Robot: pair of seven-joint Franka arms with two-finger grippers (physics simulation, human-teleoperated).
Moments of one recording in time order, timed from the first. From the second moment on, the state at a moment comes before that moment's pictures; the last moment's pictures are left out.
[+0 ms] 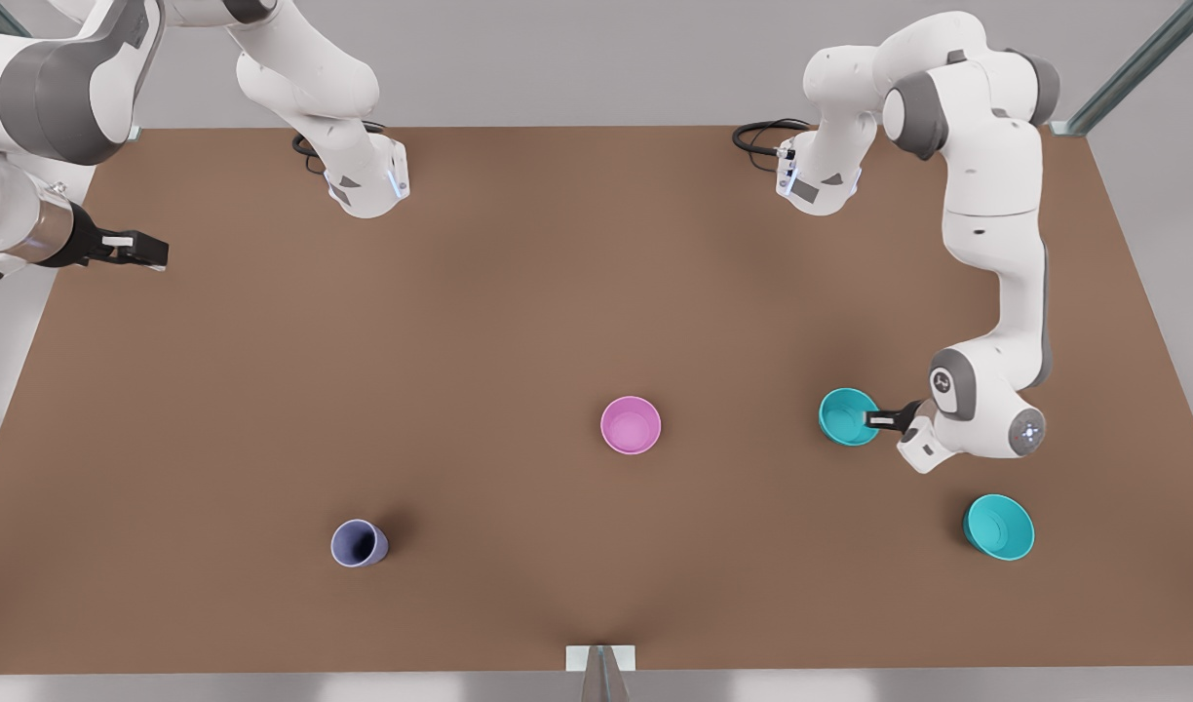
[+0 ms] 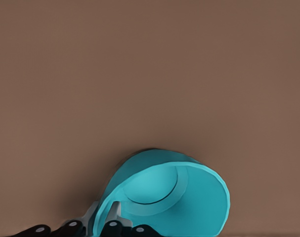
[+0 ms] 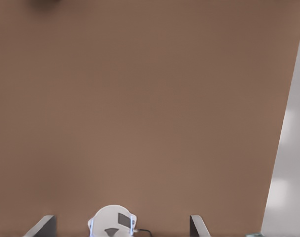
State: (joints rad) left arm -0.07 0.64 0.19 -1.76 -0.34 1.99 0.29; right arm -0.19 0.16 0.18 -1.19 -0.18 1.06 -0.06
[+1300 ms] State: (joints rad) left arm -0.40 0.82 -0.11 -1.29 -0.34 1.90 -0.57; right arm -0.19 0.17 0.18 -1.19 -0.18 1.06 -0.13
